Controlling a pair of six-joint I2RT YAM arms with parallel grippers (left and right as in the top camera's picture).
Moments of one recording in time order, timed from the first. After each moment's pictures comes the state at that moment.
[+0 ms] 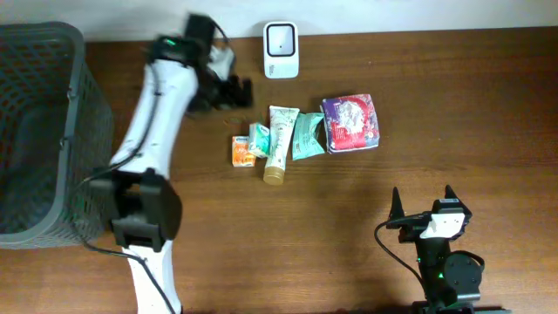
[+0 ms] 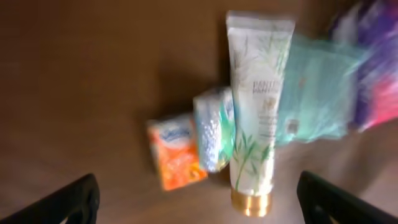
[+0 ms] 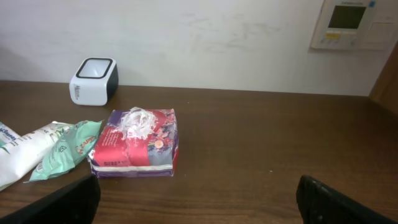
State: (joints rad) left arm -0.18 2.19 2.20 -1.30 0.25 -0.12; right arm 0.02 0.01 0.01 -0.07 0.04 -0.04
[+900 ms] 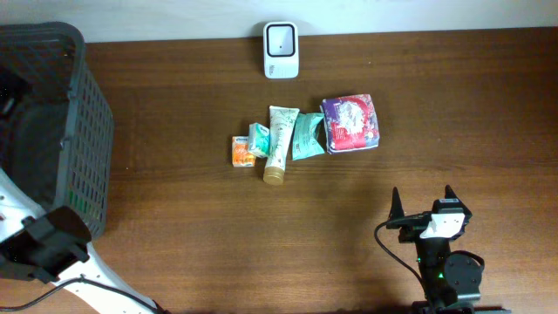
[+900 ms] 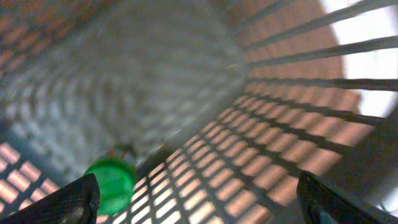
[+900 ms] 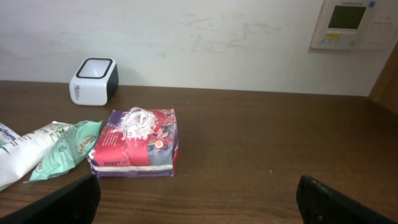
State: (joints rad) left arm 0.60 2.17 2.67 -1.68 0.14 -0.43; right arm 0.02 0.01 0.01 -0.07 0.04 -0.04
